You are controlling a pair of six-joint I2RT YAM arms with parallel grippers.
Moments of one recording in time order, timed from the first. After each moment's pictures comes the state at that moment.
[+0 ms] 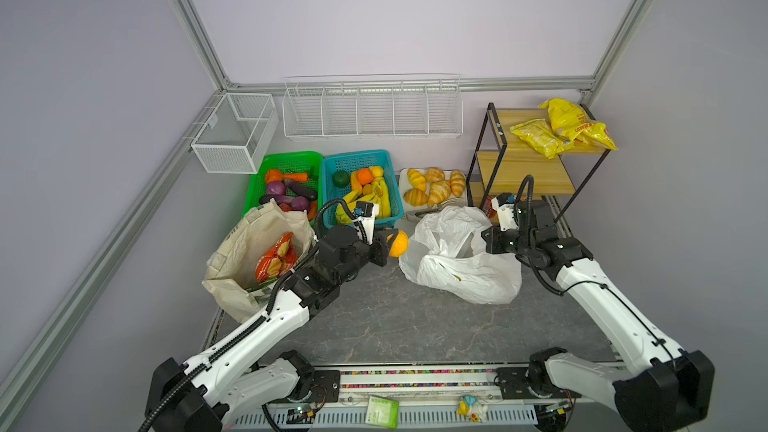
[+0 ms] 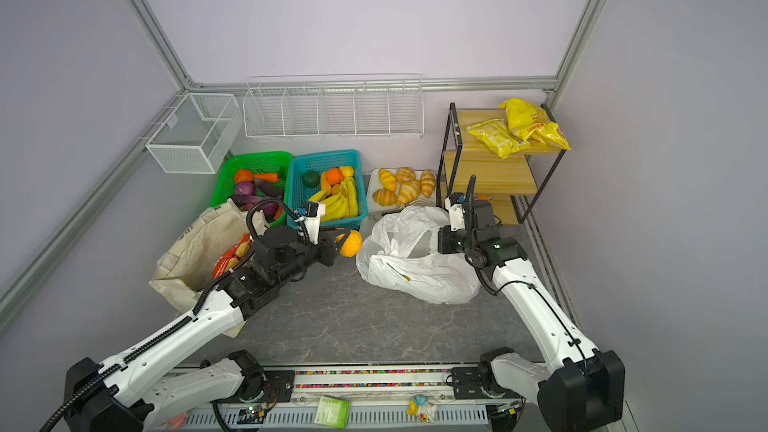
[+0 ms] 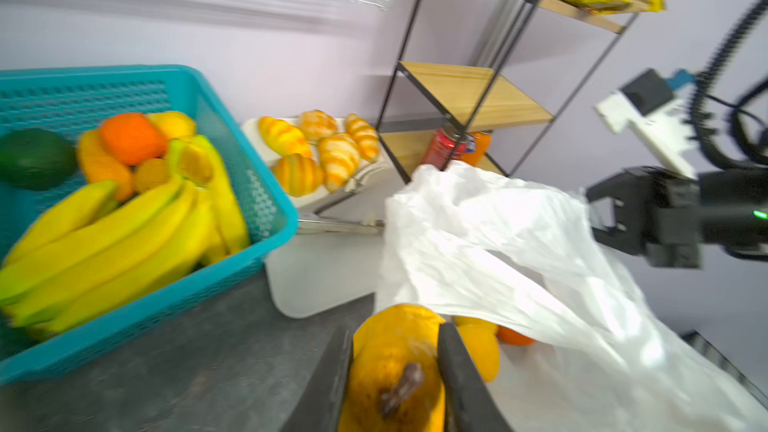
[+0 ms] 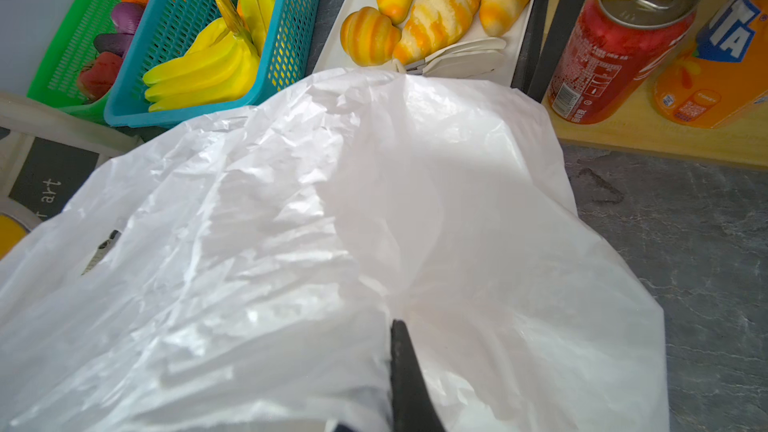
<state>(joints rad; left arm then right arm) -0.75 1.05 0.81 -0.02 0.05 -0.33 0.29 1.16 1.00 -0.59 -0.20 0.22</state>
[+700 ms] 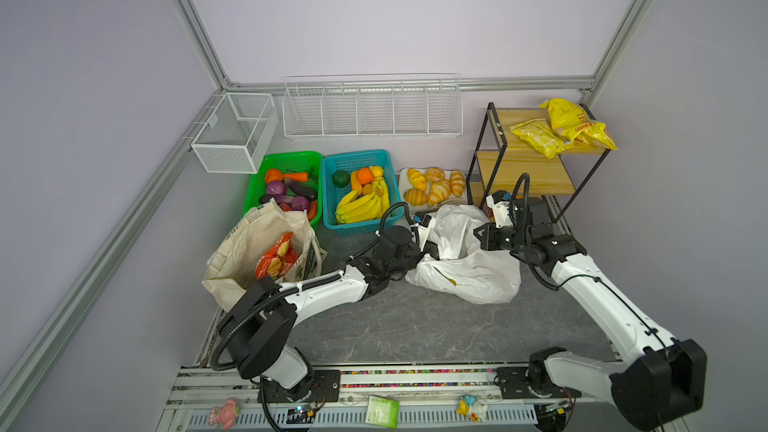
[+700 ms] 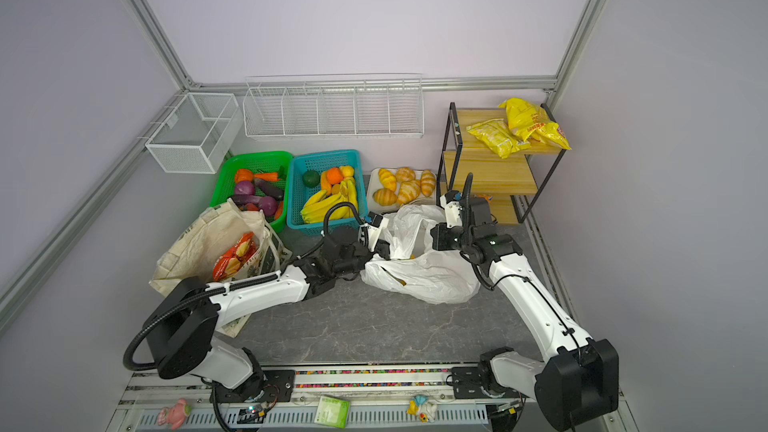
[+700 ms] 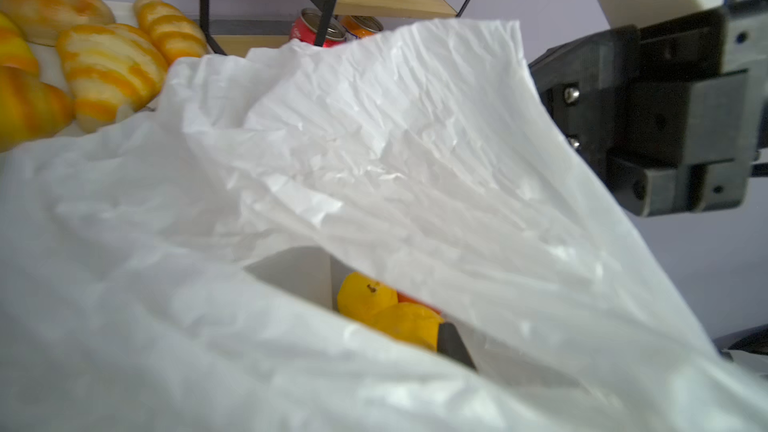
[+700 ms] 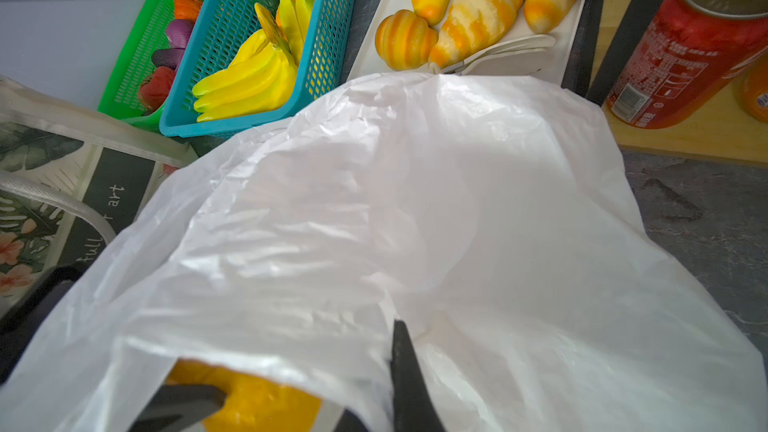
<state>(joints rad) -0.92 1.59 0.93 0.34 0.25 -0.41 0.29 1.20 1.00 -0.53 -0.29 0.26</state>
